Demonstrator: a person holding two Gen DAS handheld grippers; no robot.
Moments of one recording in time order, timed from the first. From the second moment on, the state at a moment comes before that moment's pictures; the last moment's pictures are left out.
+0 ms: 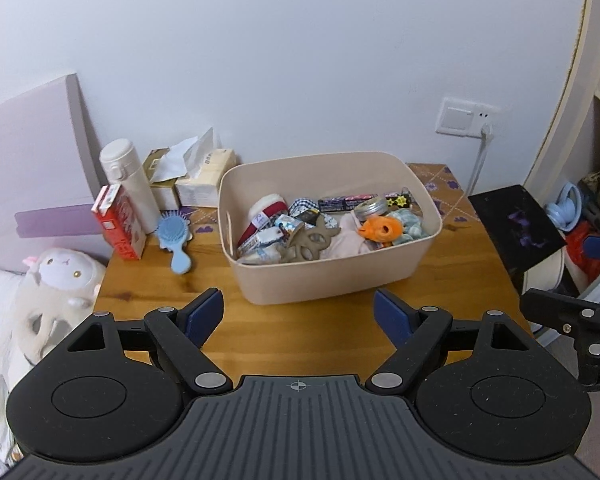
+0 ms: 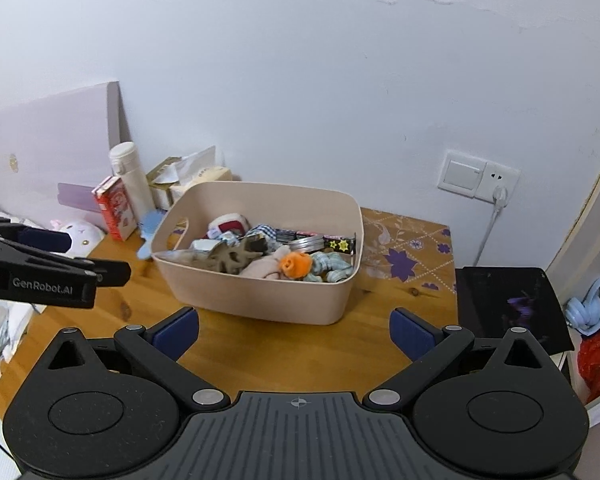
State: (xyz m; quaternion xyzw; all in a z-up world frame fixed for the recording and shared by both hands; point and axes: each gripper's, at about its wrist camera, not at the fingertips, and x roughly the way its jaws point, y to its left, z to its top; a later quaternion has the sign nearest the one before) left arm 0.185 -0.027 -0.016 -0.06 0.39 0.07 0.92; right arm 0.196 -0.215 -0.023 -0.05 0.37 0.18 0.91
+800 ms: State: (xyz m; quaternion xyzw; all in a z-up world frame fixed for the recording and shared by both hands) left arm 0.059 -0.058 0.022 -0.06 0.38 0.08 0.92; right arm 0.072 -0.263 0.017 -0.02 0.35 0.13 0.93
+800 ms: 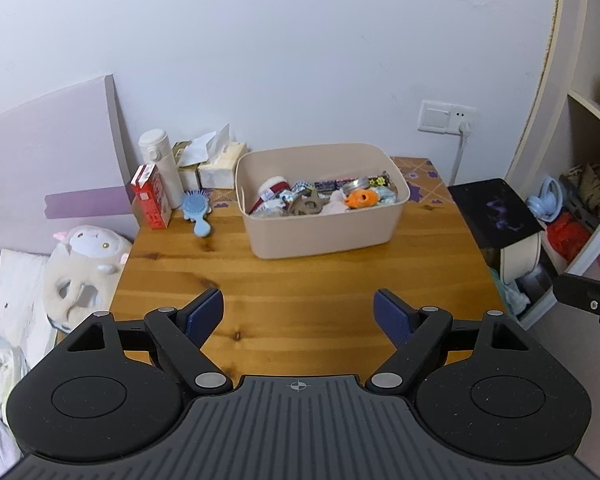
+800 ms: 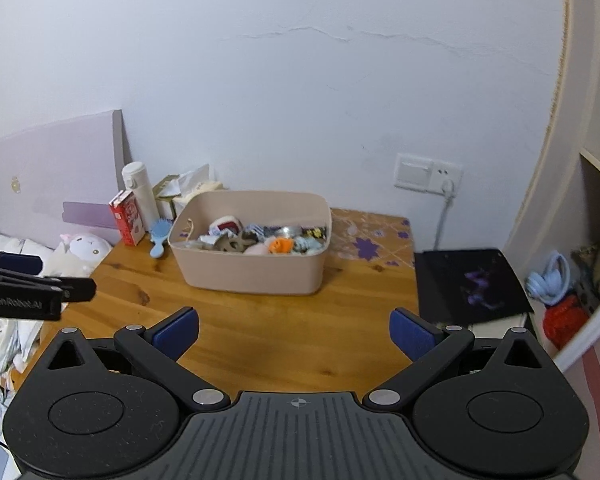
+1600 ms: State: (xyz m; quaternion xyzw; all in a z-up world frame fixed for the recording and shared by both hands) left arm 0.000 -0.066 0.030 -0.07 0.40 0.06 0.91; right arm 0.006 -0.293 0.042 -0.03 0.37 0.11 0.92
